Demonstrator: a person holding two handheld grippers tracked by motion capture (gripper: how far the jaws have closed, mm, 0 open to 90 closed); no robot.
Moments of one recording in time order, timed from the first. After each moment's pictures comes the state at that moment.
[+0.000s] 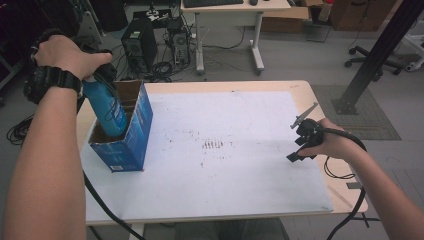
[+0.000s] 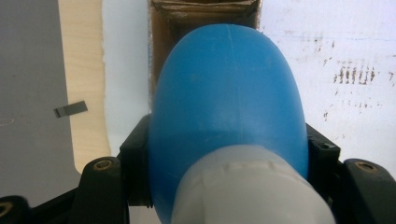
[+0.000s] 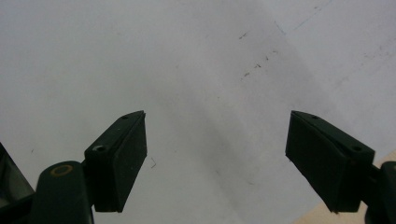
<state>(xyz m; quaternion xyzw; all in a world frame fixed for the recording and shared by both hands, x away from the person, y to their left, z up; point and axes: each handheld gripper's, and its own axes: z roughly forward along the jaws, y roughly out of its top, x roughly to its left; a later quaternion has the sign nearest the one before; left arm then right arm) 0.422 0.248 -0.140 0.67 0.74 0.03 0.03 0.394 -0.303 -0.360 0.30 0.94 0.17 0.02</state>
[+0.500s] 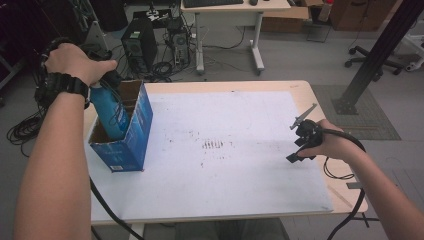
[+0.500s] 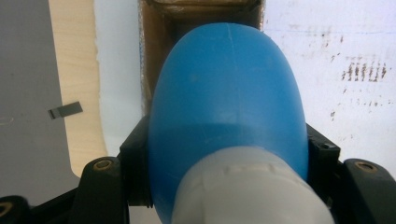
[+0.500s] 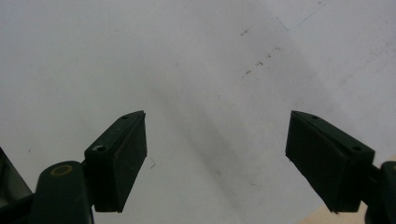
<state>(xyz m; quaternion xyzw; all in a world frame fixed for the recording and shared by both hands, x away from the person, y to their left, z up) 0.427 0.246 -0.160 0.67 0.74 0.03 0.02 0.395 -0.302 -0.363 0.30 0.94 0.17 0.02</state>
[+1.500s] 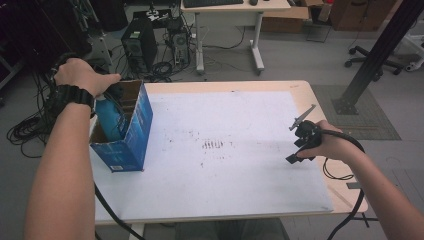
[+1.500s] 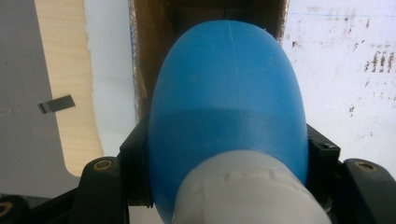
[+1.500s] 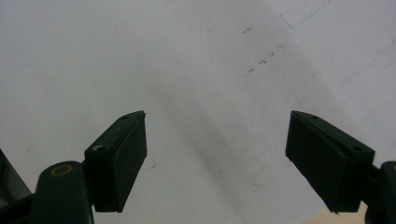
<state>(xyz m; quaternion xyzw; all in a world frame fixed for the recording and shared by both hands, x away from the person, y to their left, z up) 0.429 0.250 -0.194 0.67 0.74 0.01 0.00 0.394 -0.301 -0.366 0.30 0.94 0.16 0.02</state>
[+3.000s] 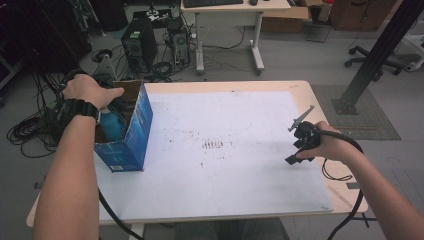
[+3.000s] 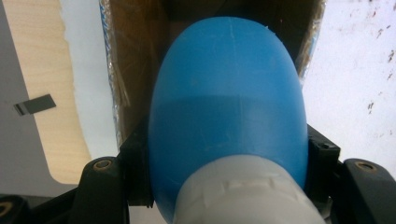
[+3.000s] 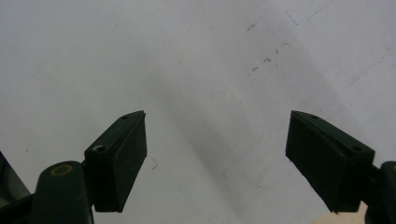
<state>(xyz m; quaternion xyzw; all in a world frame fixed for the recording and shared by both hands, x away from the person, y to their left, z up) 0.430 0.256 -0.235 0.68 0.74 -0.01 -0.01 0.394 -0.299 -0.370 0.30 0.94 0.16 0.01</state>
